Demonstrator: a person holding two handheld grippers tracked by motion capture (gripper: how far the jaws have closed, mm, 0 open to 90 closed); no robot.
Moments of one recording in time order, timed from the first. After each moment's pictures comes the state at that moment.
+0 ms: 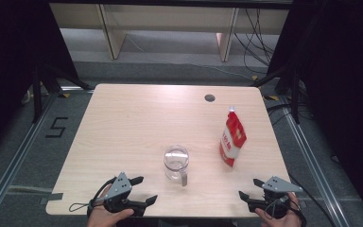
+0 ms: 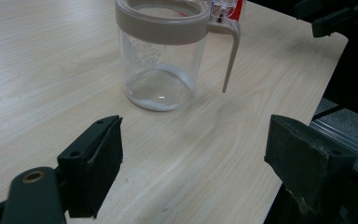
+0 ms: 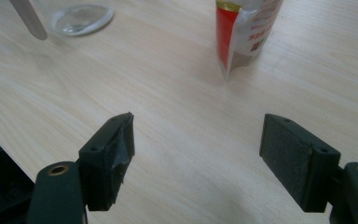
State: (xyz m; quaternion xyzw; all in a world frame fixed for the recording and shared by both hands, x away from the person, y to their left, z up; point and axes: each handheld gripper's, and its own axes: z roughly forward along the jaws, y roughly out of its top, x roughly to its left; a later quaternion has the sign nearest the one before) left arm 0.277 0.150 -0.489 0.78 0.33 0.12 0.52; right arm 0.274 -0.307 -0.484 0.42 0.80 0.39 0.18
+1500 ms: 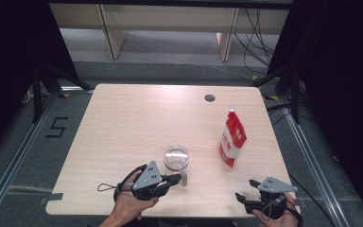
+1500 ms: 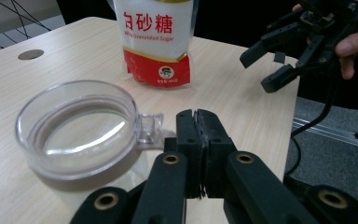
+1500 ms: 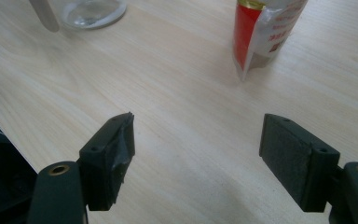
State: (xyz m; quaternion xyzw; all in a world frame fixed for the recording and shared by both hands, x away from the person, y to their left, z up) left arm 0.300 0.077 -0.445 0.81 0.22 0.12 0.54; right arm 0.275 -0.299 -0.487 0.40 0.81 0.39 0.17
